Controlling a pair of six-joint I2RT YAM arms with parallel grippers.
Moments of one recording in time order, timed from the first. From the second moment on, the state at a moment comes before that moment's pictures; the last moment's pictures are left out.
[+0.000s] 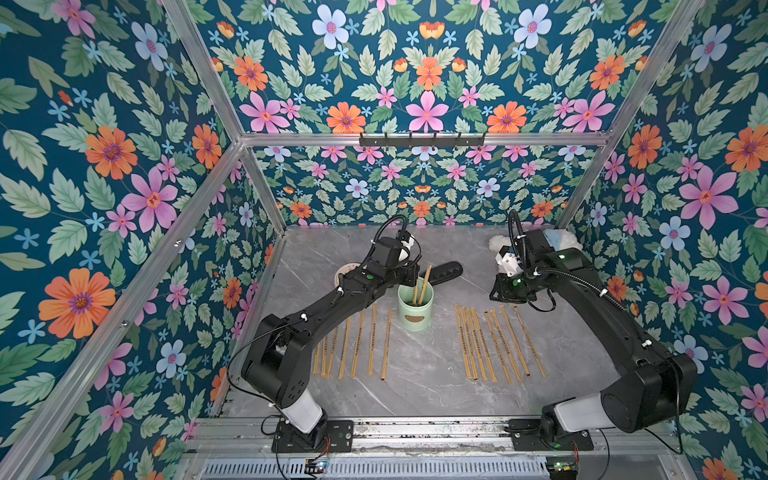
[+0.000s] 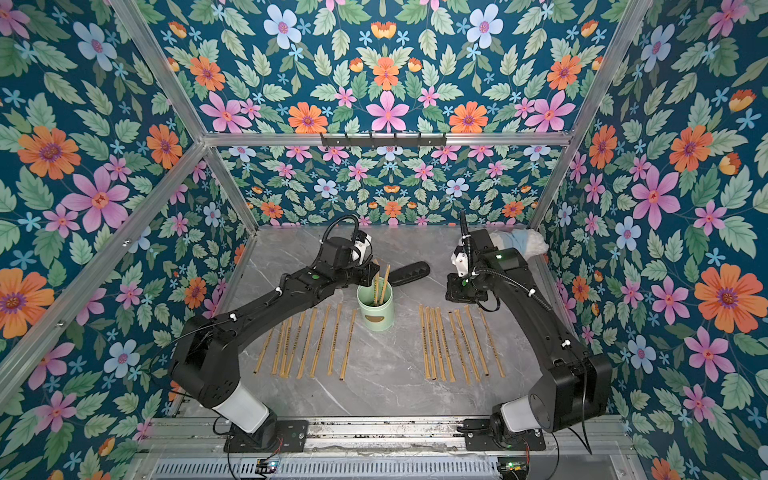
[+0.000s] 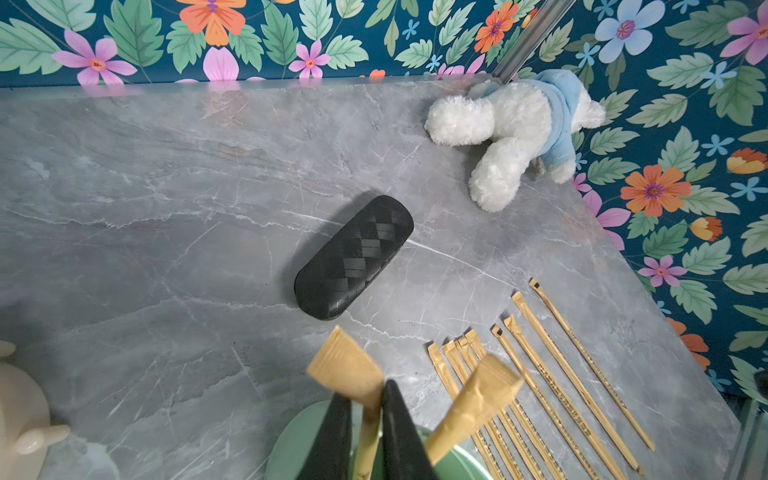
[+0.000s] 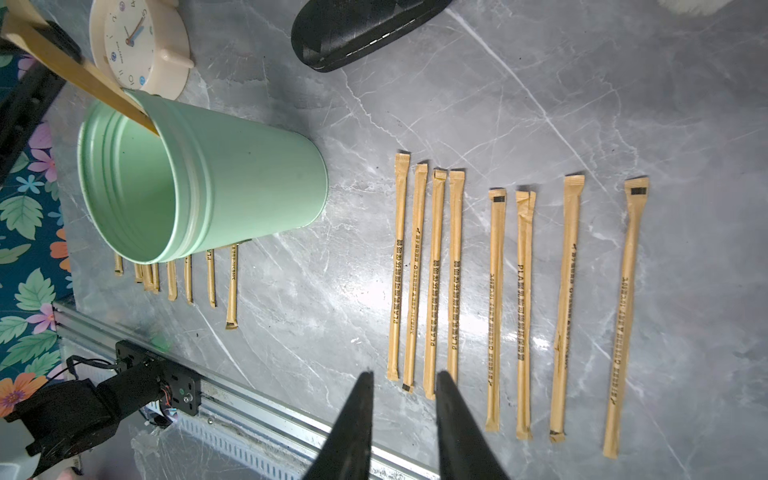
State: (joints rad) left arm -0.60 1.63 1.22 -0.17 0.14 -0.31; right arm 0.26 1.44 1.41 -1.17 -0.29 0.24
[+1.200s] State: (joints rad) left arm -0.58 1.38 1.57 -0.62 -0.18 -0.28; right arm 0.44 1.48 1.52 -1.00 -0.36 0.21
